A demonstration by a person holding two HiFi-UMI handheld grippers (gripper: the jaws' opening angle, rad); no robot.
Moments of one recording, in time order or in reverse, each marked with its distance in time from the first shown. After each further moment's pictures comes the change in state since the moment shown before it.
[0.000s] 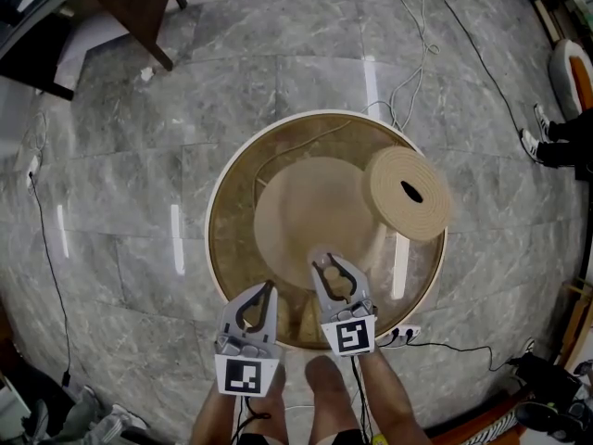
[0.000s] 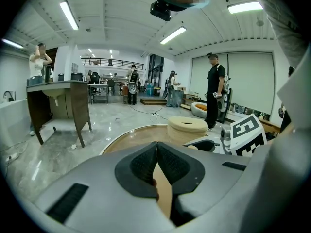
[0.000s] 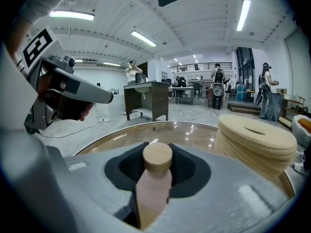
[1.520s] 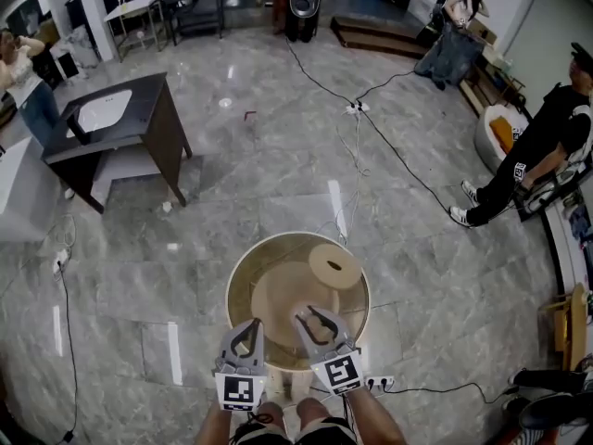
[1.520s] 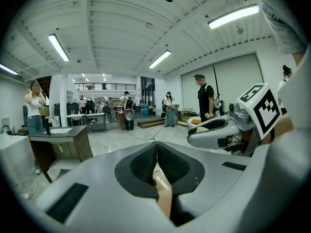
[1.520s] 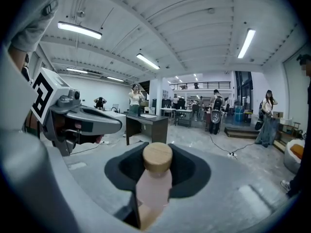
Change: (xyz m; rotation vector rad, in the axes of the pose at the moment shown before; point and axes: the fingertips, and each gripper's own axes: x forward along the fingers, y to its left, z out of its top) left arm -0.234 -0.077 0.305 0.273 -0.246 -0.023; right arm -0.263 0.033 0.372 -0.066 -0.220 -0.041
